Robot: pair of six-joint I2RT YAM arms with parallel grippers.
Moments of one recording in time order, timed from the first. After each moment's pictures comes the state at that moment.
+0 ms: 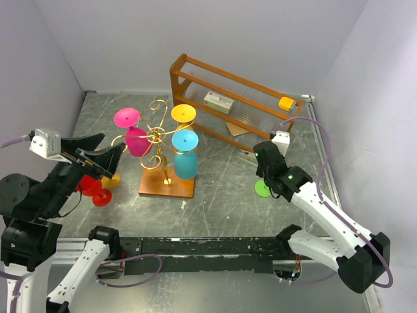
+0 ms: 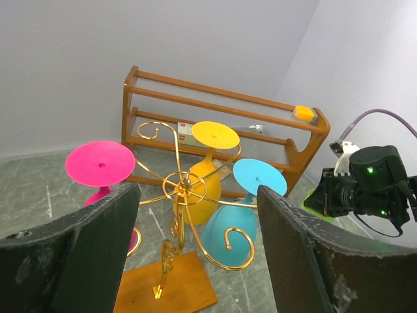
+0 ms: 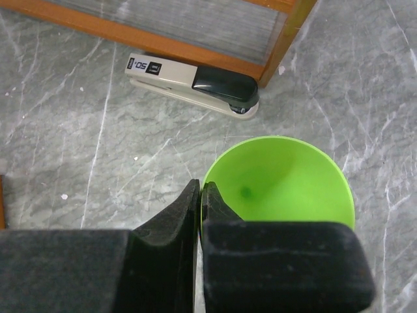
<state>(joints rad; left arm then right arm) -0.22 0.51 1.22 -0.51 0.27 -0.30 0.58 0.99 0.82 -0.64 0.58 0.54</state>
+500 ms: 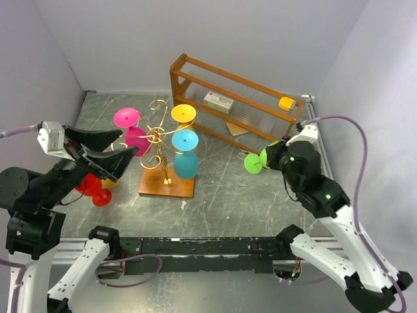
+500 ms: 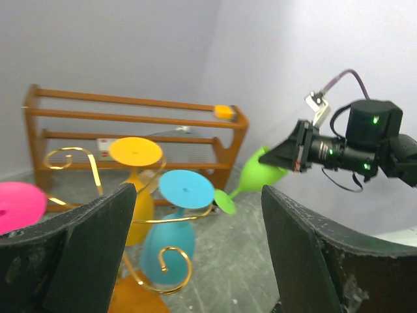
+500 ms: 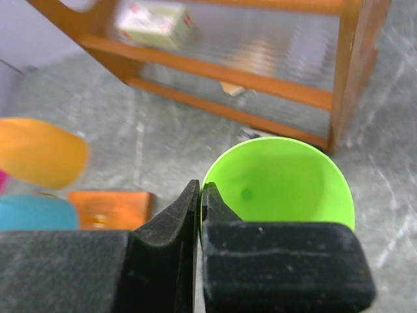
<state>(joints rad) -0.22 0.56 1.22 -0.37 0.50 -0.41 0.57 0.76 1.00 -0.65 0.45 0.52</state>
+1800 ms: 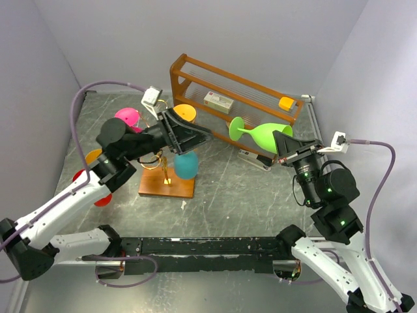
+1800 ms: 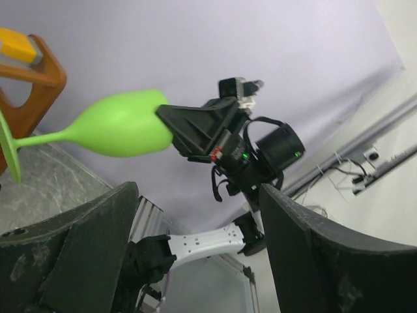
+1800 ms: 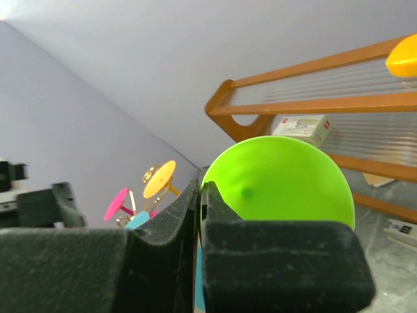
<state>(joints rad) -0.75 1.07 1.10 0.32 0.51 -0.96 0.57 0.50 0.91 -0.21 0.32 0.70</state>
